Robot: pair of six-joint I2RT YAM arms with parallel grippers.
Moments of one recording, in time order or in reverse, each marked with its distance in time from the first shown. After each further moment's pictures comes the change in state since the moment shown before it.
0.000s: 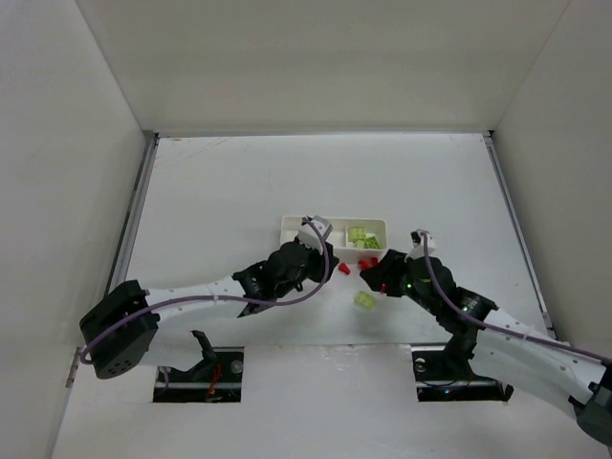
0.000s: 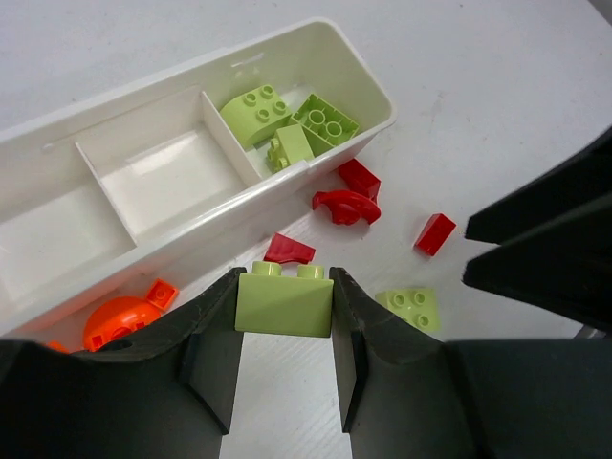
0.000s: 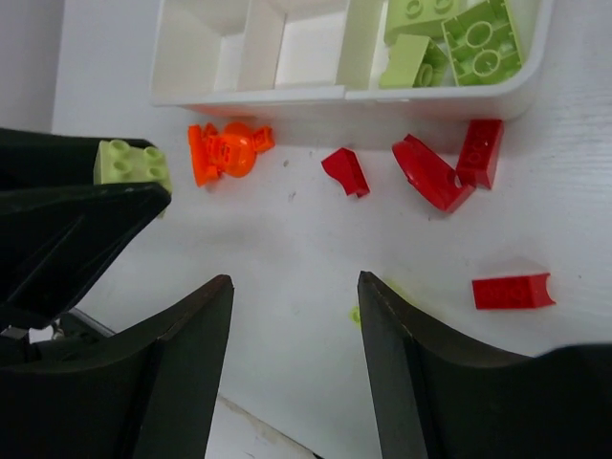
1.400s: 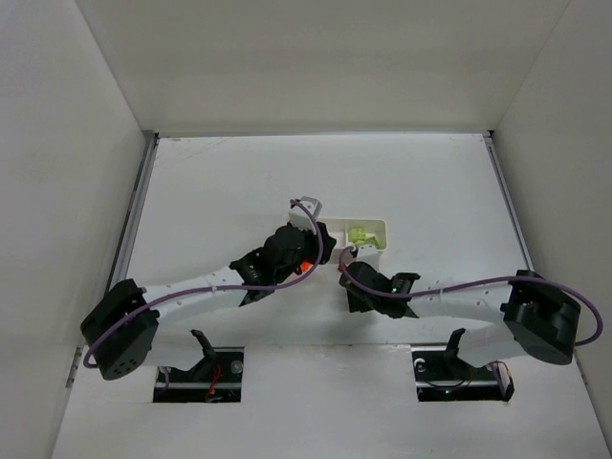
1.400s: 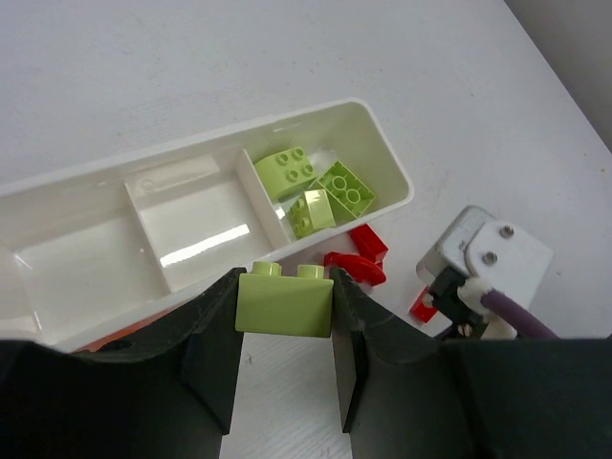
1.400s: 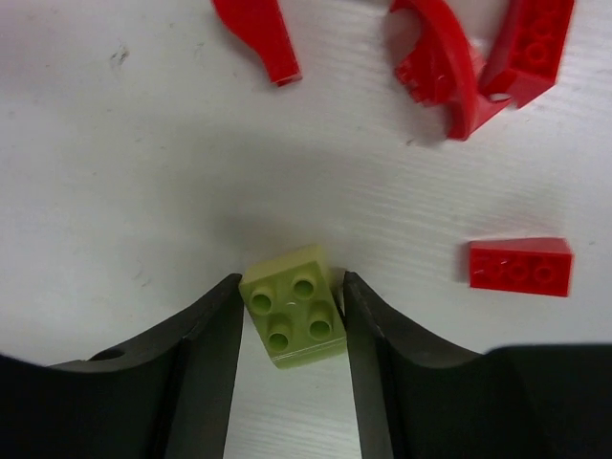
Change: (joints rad) left arm 0.078 0.037 0.086 -0.018 -0.011 -0.102; right arm 0.257 0.656 0.265 -0.216 0.195 -0.110
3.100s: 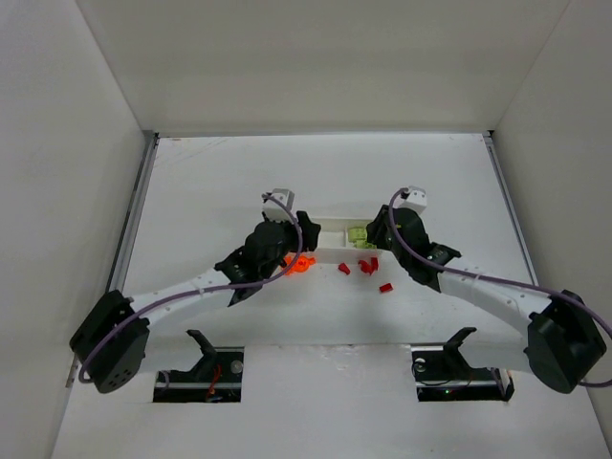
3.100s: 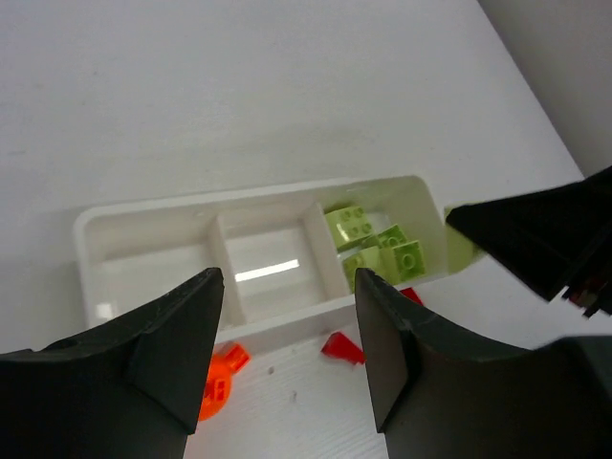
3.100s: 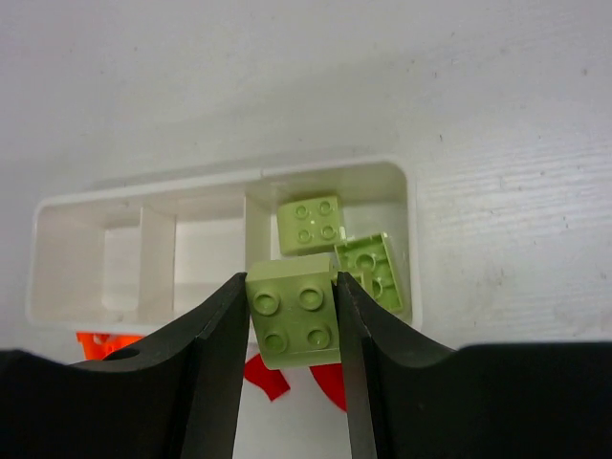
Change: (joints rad) left arm 0.114 -0.061 -0.046 0.065 -0.054 -0.041; right arm -0.412 -0.173 0.039 0.315 0.039 -0.076
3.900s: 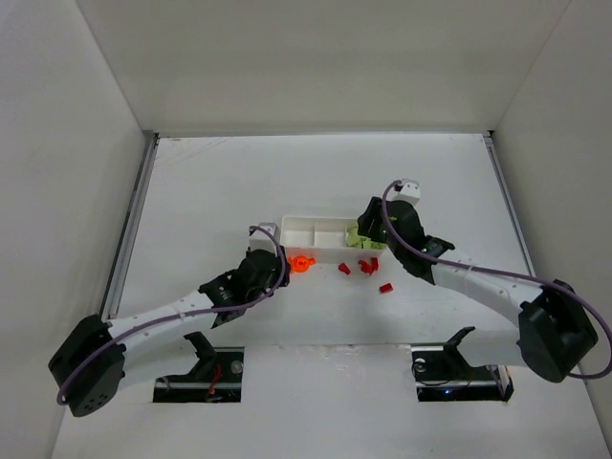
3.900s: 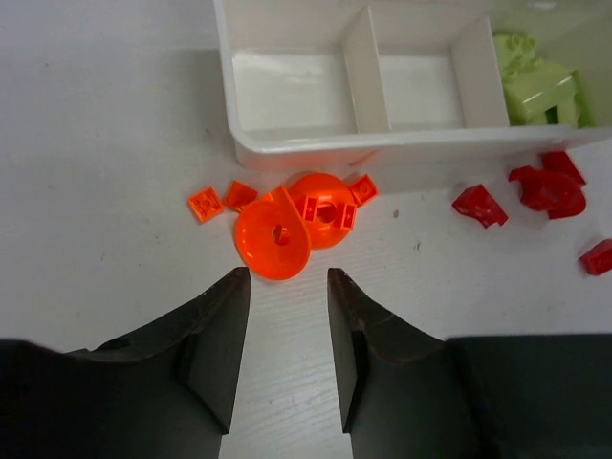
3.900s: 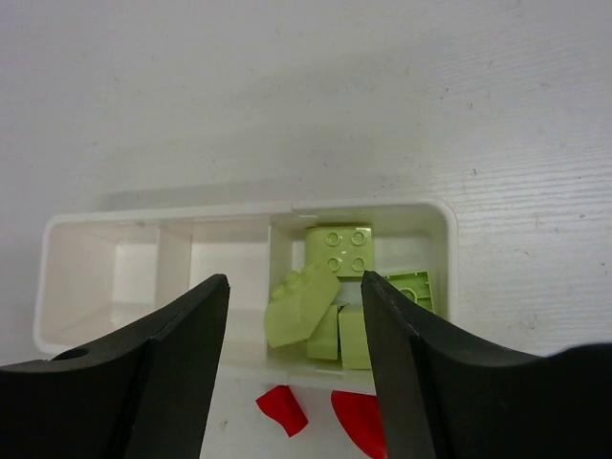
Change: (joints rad) left arm -0.014 -0.256 -0.214 -0.358 -0.082 -0.092; right arm -0.011 0.134 0.089 0.051 -0.029 -0.043
